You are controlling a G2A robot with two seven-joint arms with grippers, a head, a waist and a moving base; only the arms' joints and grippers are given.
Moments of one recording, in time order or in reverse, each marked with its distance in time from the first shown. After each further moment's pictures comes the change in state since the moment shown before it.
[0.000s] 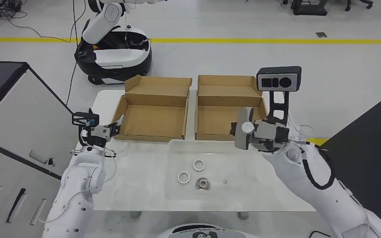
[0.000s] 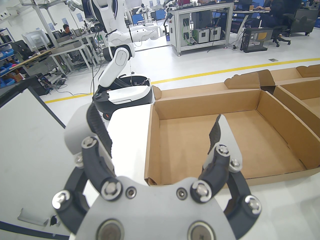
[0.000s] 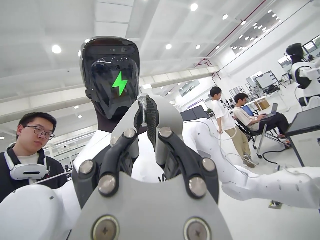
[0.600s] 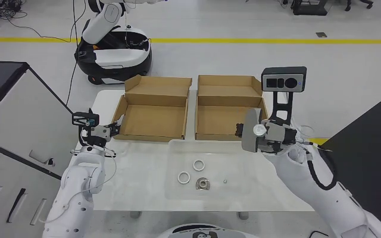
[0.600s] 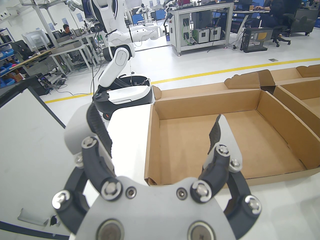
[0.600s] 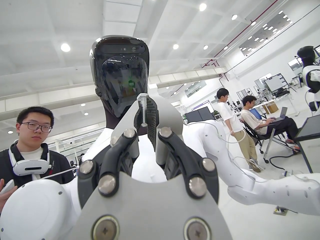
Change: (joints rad) left arm 0.000 0.000 0.000 0.000 0.000 0.000 0.000; right arm -0.008 -0.007 0.013 -0.005 0.035 -0.002 0.036
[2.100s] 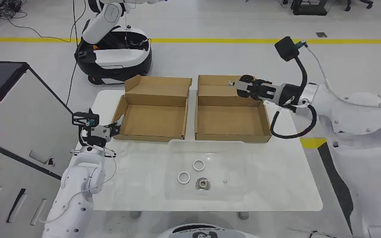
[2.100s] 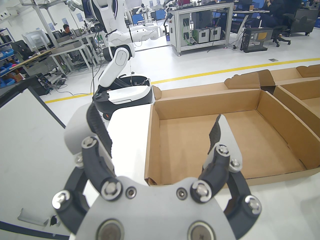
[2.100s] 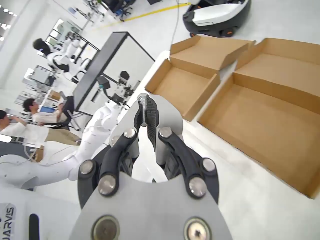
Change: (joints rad) left arm 0.000 0.000 0.000 0.000 0.000 0.000 0.000; right arm 0.086 0.120 0.403 -0.033 -1.247 1.013 0.110
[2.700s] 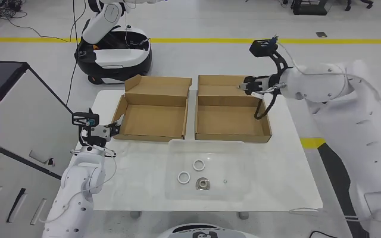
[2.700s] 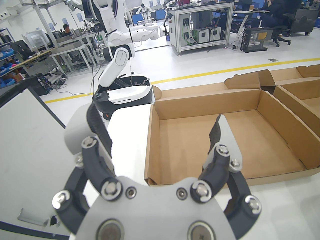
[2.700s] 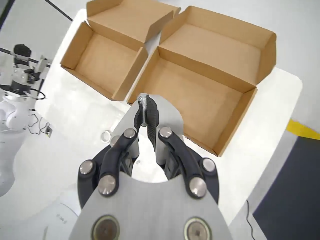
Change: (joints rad) left arm 0.000 0.000 0.000 0.000 0.000 0.000 0.000; right arm 0.311 -0.003 -0.309 0.266 -0.406 -0.041 0.290
